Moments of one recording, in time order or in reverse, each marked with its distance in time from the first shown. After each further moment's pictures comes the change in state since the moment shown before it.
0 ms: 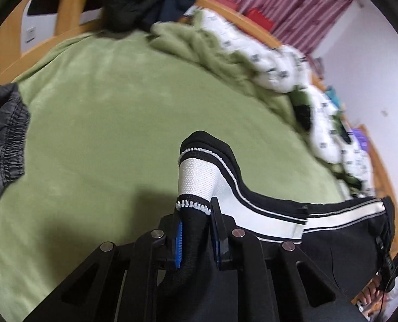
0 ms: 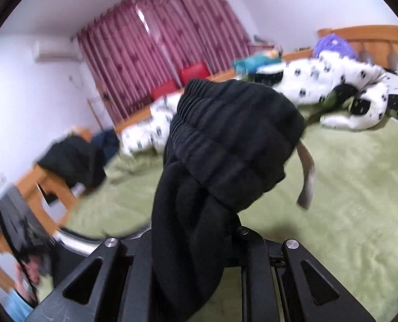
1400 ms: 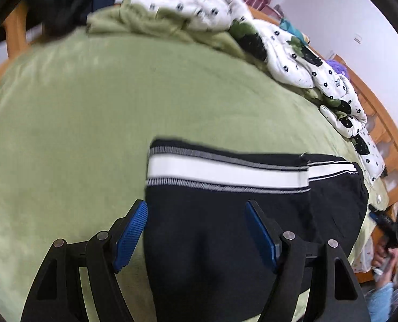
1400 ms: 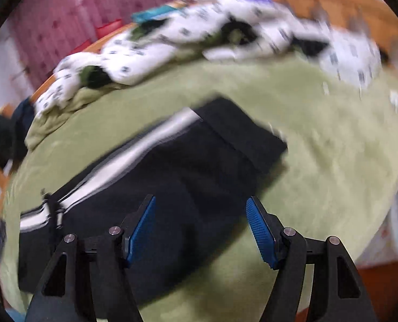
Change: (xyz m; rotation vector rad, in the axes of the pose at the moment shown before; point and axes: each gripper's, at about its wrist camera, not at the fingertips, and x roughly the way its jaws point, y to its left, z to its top) left arm 0.002 -0.131 -0.135 0.262 0.113 -0.031; right arm -0.088 -0.179 -0.078 0.228 0.208 -0.365
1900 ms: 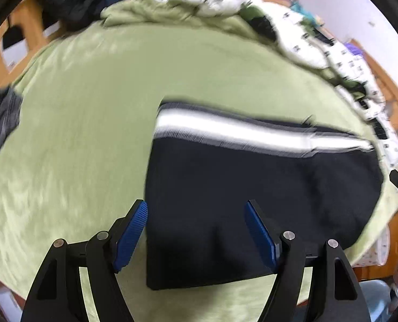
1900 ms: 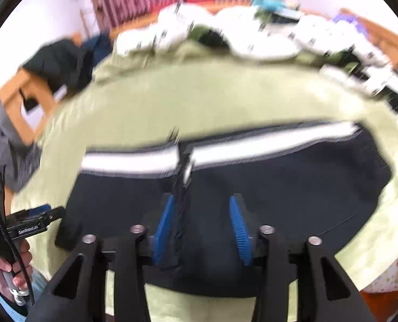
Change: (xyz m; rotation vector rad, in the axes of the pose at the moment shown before) left arm -0.046 -0.048 -0.035 0.028 0.035 0.154; right arm -0.098 0.216 -0.055 -0.422 -0.006 0.137
